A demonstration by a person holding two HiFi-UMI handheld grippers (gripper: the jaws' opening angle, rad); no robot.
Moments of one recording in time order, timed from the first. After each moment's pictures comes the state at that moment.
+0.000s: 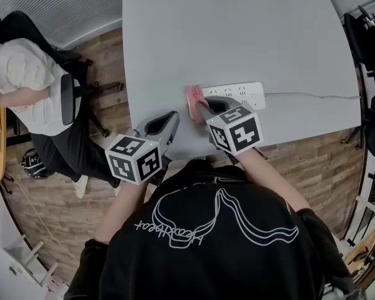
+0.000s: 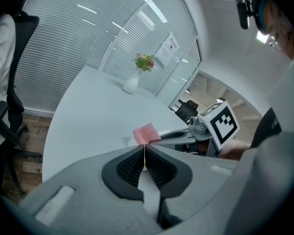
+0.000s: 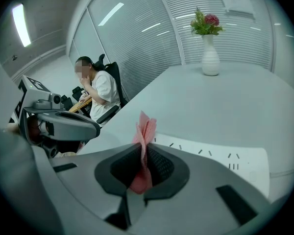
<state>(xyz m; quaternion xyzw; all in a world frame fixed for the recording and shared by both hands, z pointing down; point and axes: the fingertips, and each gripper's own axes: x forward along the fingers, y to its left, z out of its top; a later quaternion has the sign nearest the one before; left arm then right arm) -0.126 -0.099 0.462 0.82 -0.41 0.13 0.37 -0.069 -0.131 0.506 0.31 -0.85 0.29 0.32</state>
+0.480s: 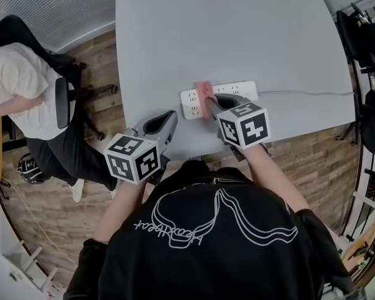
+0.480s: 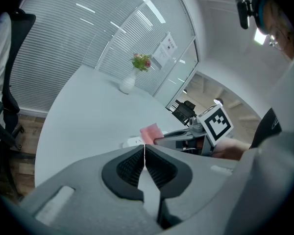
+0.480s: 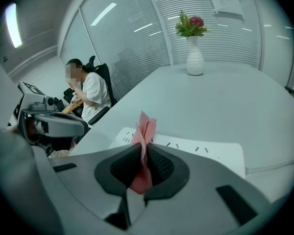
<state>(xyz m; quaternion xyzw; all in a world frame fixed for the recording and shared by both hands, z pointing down) -0.113 -0.101 0.458 0.83 -0.40 0.13 0.37 -0.024 -0.143 0.507 0.35 -0.83 0.30 0.32</state>
